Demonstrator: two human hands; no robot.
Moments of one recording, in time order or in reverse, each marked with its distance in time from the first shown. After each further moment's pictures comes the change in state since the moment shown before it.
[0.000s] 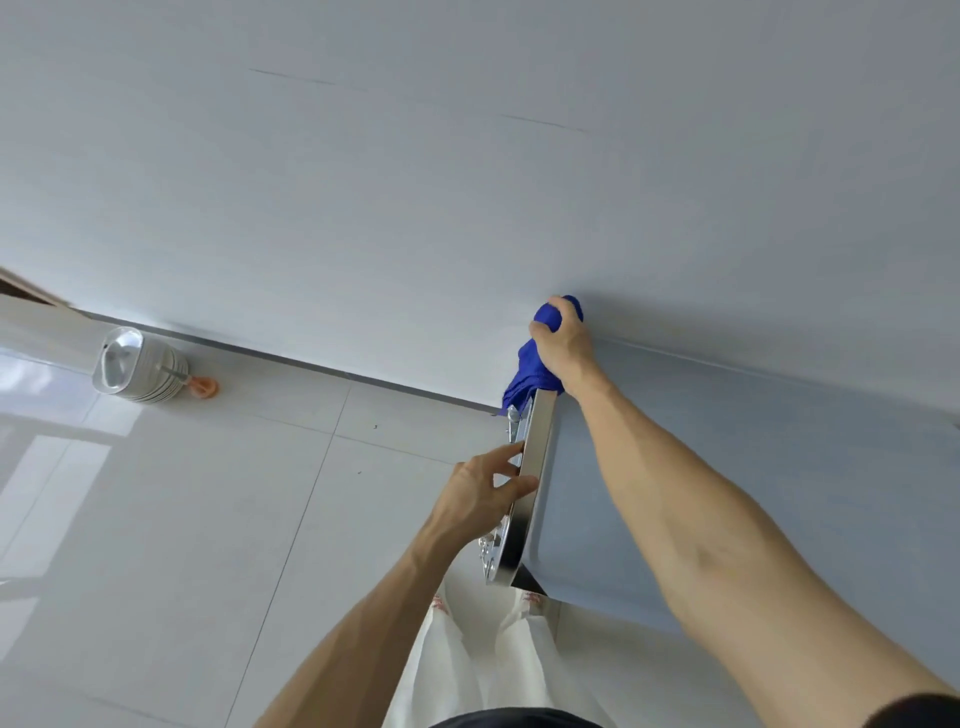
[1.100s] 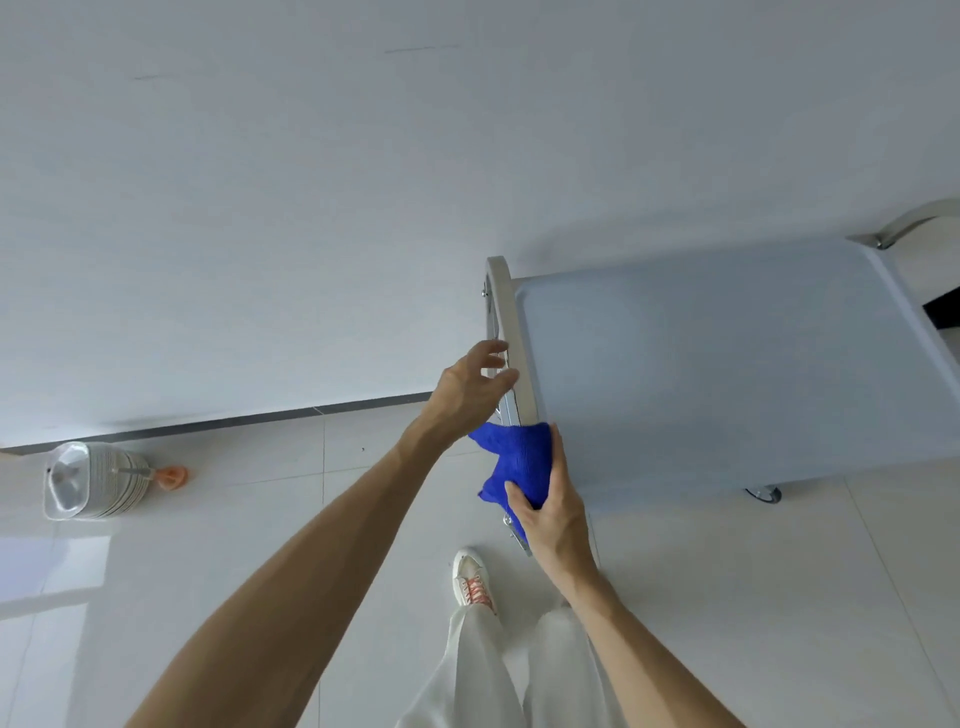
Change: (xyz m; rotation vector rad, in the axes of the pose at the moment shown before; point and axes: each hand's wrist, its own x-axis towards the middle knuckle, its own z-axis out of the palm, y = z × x) left_hand -0.006 0.015 -0.032 0.192 -0.120 0.219; right_hand -0.277 0.154 0.108 0.146 0.334 -0.026
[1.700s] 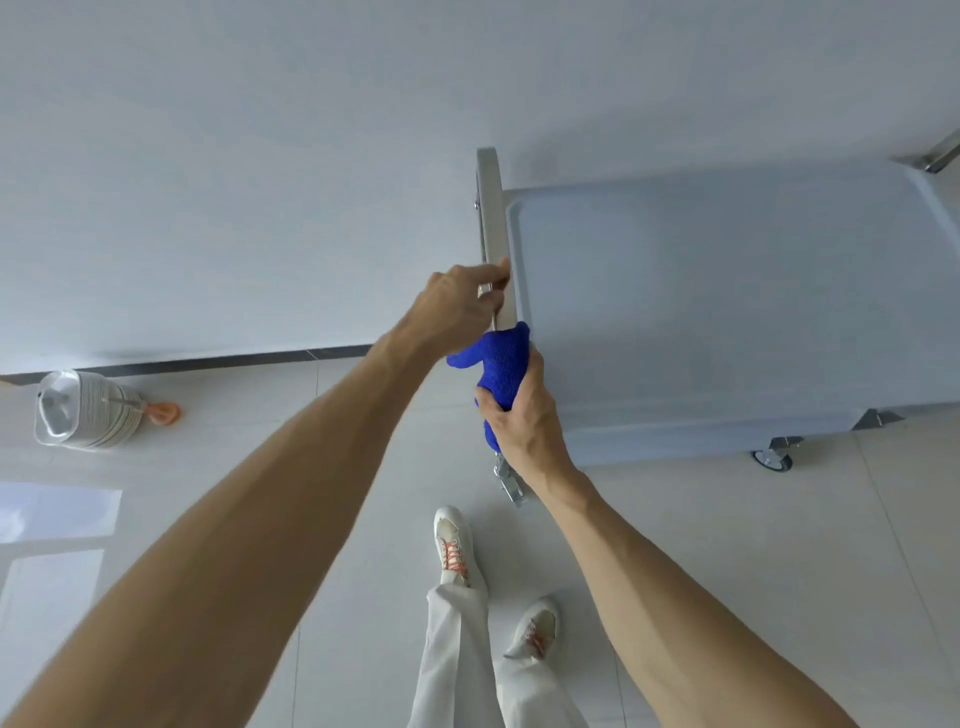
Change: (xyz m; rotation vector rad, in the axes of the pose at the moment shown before) left_hand -0.022 -0.018 0.042 0.386 0.109 0.032; right_hand 0.007 0.028 0.001 0.152 -0.117 -0.183
